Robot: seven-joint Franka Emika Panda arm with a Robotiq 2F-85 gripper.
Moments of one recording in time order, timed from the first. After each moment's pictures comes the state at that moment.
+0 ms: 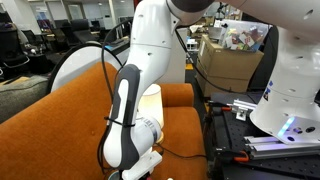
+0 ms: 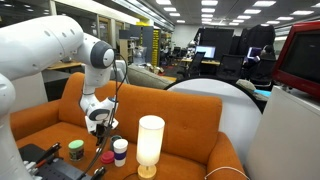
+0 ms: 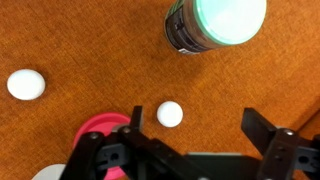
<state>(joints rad) 0.05 1.16 0.30 -1.87 0.45 2.91 0.25</state>
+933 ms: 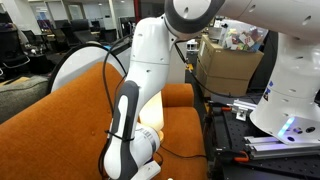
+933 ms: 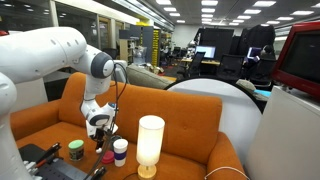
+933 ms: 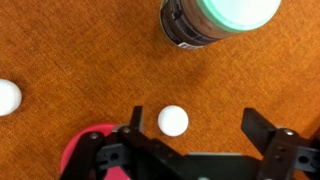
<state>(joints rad) 0.08 1.28 0.30 -1.74 0.45 2.90 0.30</state>
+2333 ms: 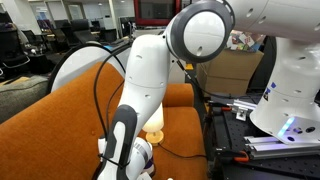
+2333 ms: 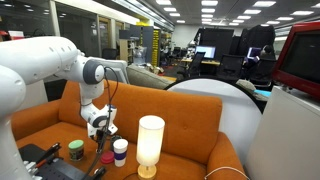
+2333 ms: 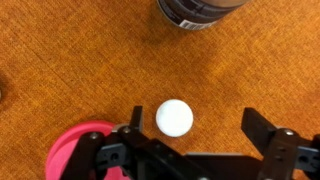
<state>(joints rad) 0.27 1.40 0.15 -1.50 0.43 2.76 0.51</state>
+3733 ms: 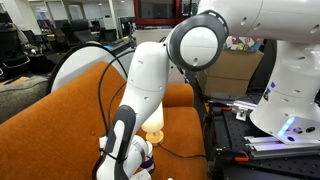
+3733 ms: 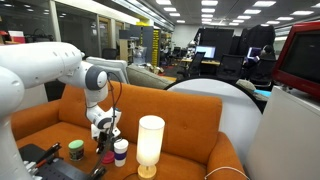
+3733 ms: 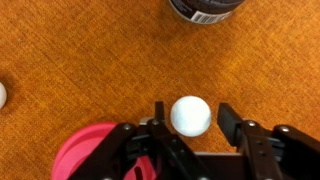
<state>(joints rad) 0.23 1.47 0.14 -1.40 0.43 2.64 0.50</state>
